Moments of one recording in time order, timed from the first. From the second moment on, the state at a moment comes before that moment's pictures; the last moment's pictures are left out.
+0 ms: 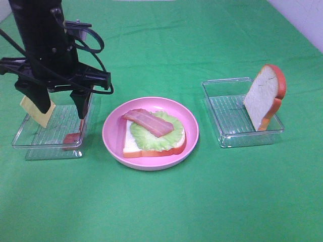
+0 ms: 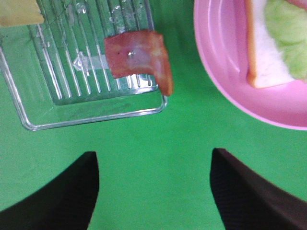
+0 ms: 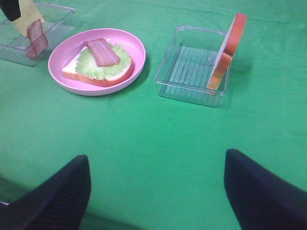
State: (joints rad) left arm -0.50 1.88 -1.49 0.08 1.22 -0.43; right arm 0.31 0.00 -0.51 0.06 1.07 -0.09
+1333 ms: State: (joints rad) left arm -0.45 1.97 -1.45 0.08 1.03 -0.55; right arm 0.31 0.00 -0.51 0.06 1.07 -0.09
